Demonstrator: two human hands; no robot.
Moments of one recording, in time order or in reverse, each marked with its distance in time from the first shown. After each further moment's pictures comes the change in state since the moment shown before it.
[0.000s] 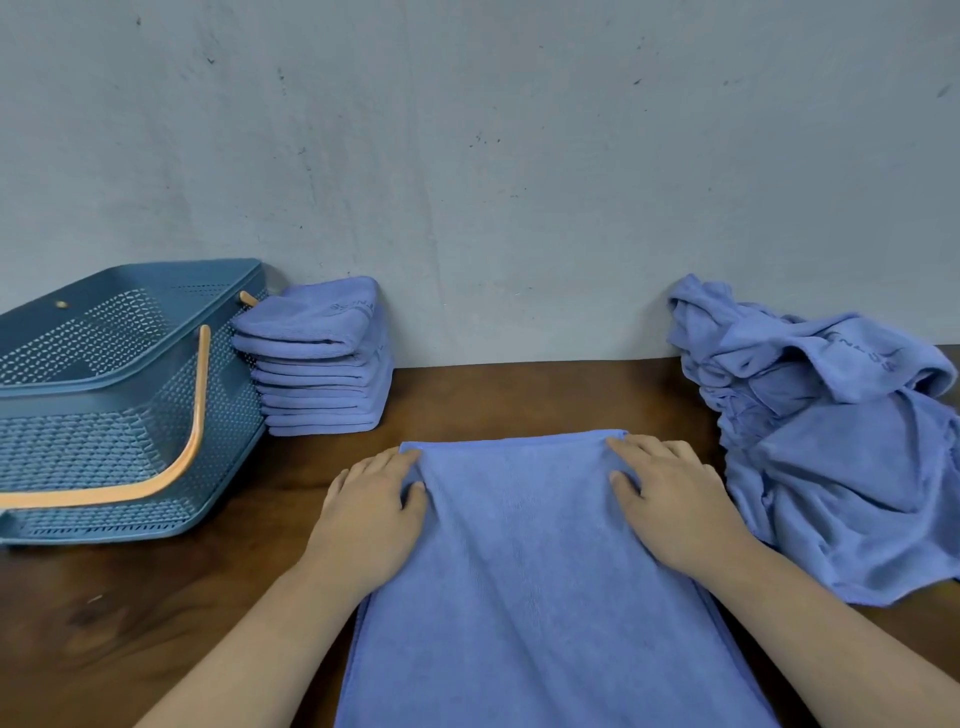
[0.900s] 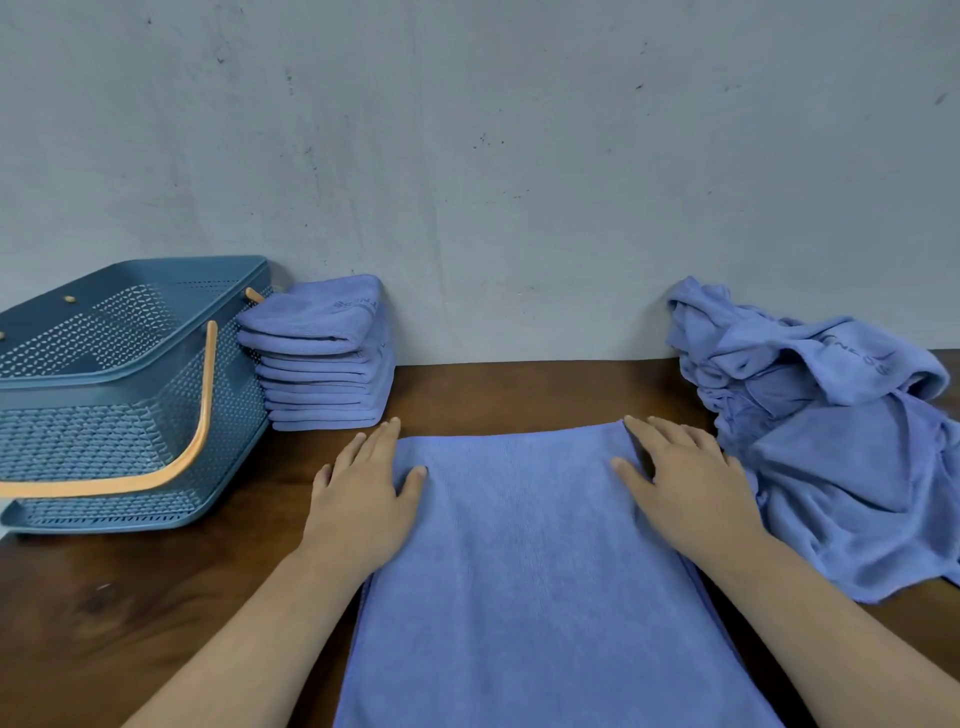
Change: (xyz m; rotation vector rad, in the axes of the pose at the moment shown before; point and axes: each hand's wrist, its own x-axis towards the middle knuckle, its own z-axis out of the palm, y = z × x) left_hand 0.000 0.003 -0.007 0.021 0.067 -0.082; right_hand 0.001 0.007 -0.012 -0.063 0.106 0.035
